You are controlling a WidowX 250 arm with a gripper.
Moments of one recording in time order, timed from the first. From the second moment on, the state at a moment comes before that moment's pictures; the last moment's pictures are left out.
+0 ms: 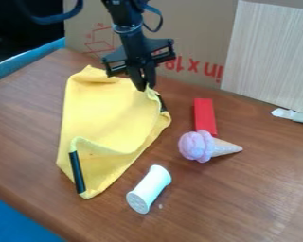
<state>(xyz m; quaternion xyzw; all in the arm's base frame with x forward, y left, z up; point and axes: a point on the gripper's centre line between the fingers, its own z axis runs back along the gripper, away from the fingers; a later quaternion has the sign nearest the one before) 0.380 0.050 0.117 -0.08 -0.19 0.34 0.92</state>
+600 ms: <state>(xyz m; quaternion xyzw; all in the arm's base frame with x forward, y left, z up) 0.379 0.035 0.130 -0.09 -0.16 0.23 0.96</state>
